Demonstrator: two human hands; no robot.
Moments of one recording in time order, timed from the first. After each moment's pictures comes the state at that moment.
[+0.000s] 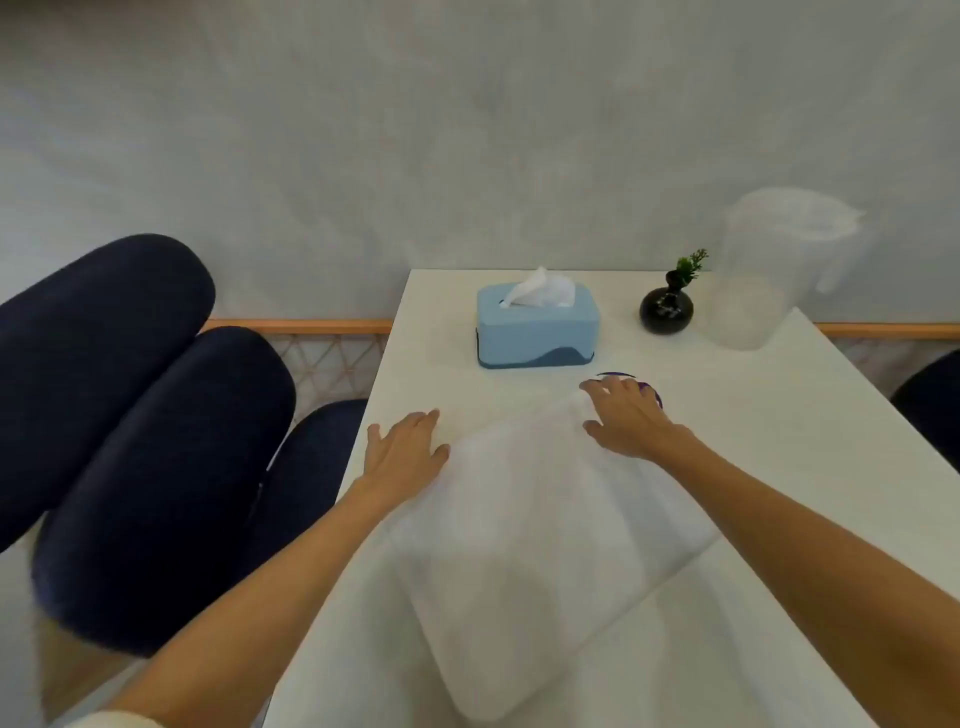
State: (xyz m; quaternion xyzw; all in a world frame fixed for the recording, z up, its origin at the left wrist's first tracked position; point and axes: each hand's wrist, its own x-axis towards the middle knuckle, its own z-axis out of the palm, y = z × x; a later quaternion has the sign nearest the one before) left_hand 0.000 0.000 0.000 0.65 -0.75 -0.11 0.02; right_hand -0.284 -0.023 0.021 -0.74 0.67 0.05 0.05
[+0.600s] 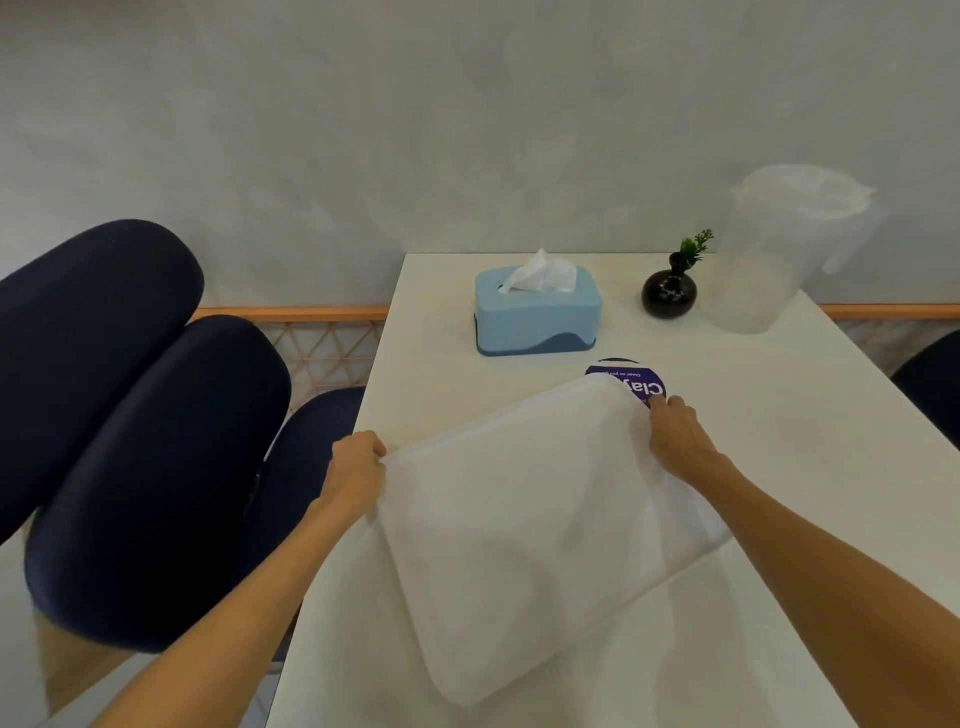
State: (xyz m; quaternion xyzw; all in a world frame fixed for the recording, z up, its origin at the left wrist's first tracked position) left_hand 0.050 0.007 -0.022 0.75 -0.60 -0.23 0.16; right_hand -0.321 0.001 -0.010 -0.60 0.79 -0.04 0.11
